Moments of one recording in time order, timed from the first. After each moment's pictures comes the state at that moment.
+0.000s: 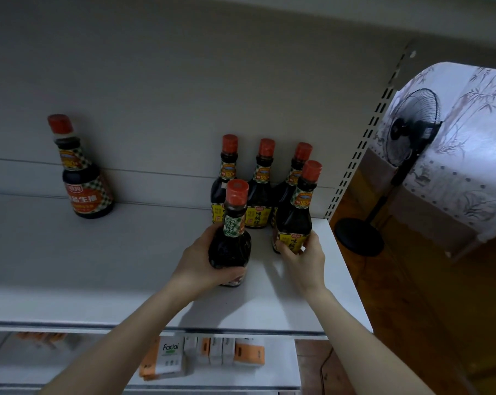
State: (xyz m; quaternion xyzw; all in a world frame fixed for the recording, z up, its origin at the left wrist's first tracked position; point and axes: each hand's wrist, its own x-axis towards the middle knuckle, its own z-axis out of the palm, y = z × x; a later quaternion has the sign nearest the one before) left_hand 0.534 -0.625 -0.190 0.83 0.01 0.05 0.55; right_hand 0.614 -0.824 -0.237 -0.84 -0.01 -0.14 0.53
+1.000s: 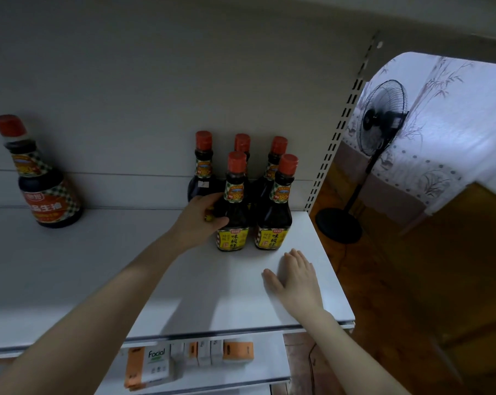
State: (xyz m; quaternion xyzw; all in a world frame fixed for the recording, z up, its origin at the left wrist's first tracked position) left_hand 0.611 -0.626 -0.166 0.89 -0.07 0.04 0.46; right_hand 0.576 -0.852 -0.260 -0.98 -0.03 0.01 0.21
